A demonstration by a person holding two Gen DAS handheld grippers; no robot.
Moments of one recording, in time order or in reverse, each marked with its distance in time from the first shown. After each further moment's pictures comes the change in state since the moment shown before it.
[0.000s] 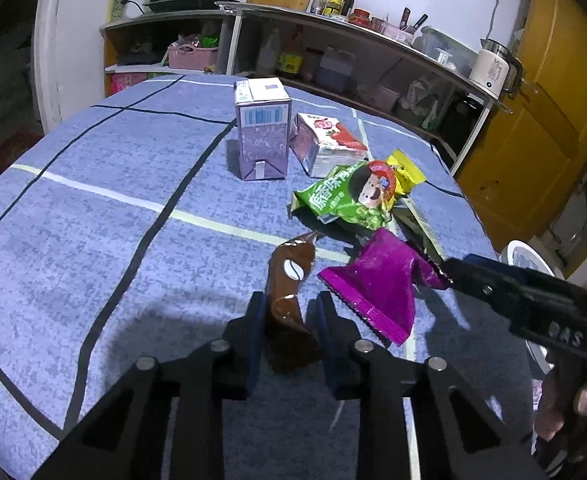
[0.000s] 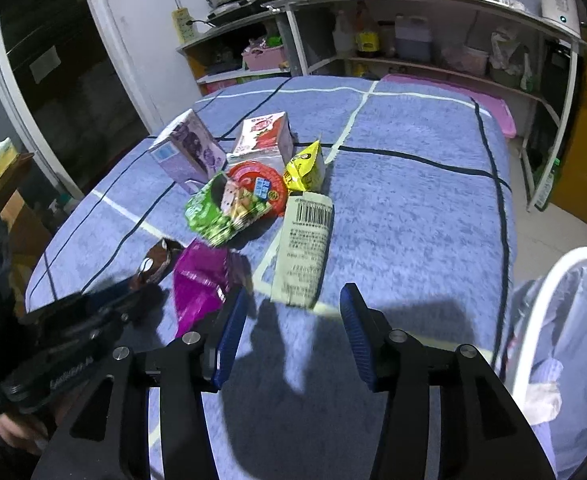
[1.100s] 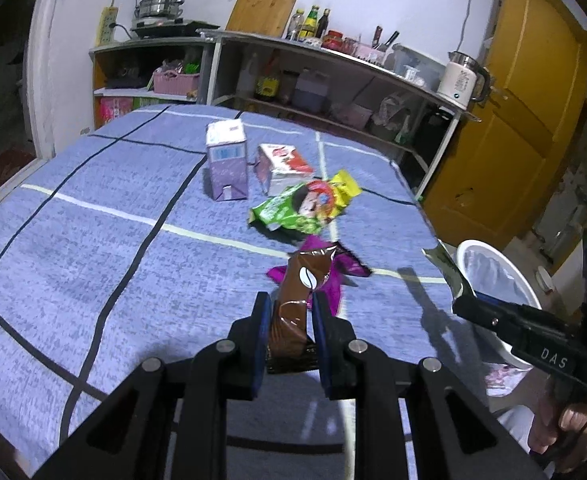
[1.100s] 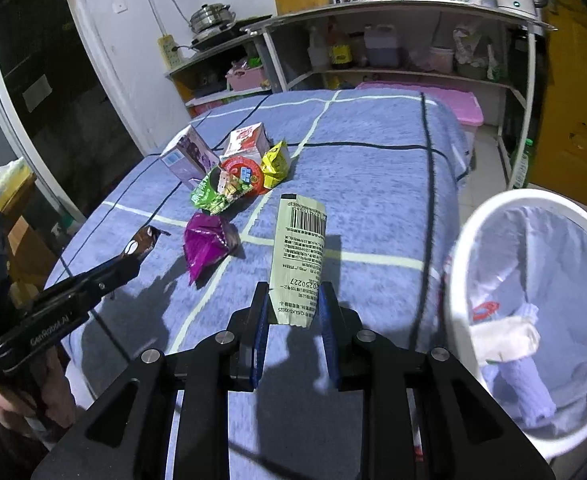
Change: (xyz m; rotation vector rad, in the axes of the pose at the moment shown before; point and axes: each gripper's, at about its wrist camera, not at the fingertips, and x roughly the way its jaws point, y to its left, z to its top) left arm -0.057 -0.025 -0.009 0.039 -0.076 -0.059; right arm -0.073 -0.017 -0.051 0.086 -0.078 -0.017
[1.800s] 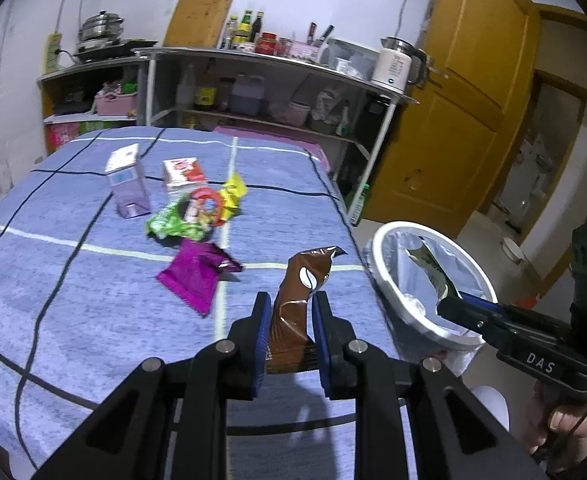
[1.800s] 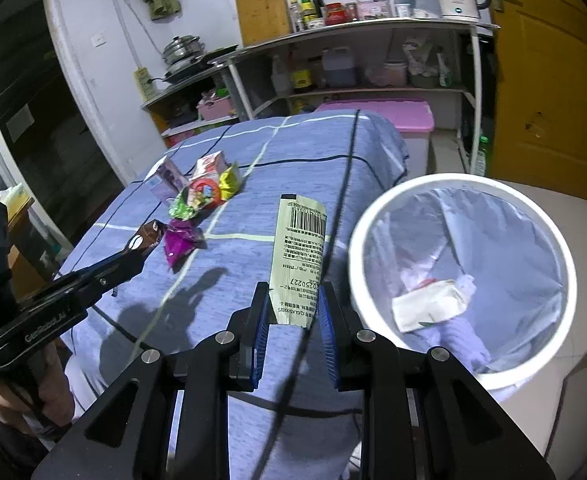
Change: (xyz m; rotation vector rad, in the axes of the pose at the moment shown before) left arm -0.011 -0.079 -0.004 0.129 0.000 -0.137; right arm -0.071 -0.039 -0.033 0.080 -0.090 -0.079
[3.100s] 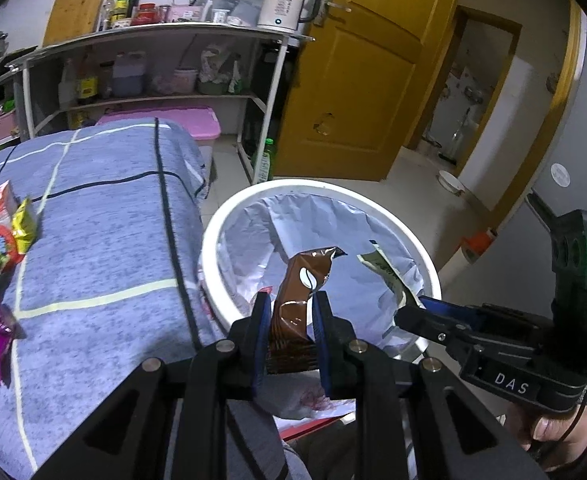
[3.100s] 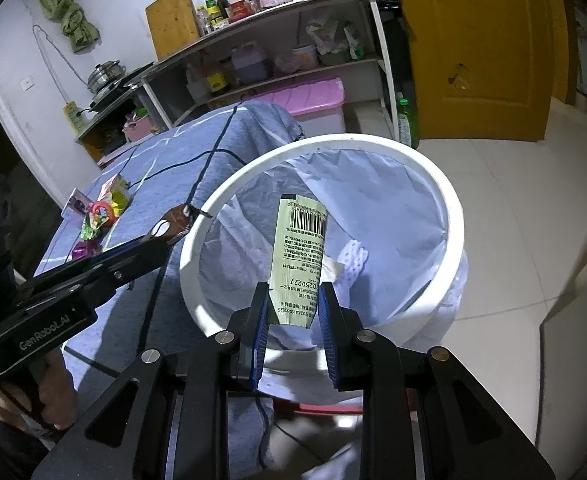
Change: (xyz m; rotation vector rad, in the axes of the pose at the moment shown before) left arm 0.091 -0.132 0.009 0.210 0.155 -0.245; right arm -0.020 -0.116 -0.021 0.199 0.020 -0.149
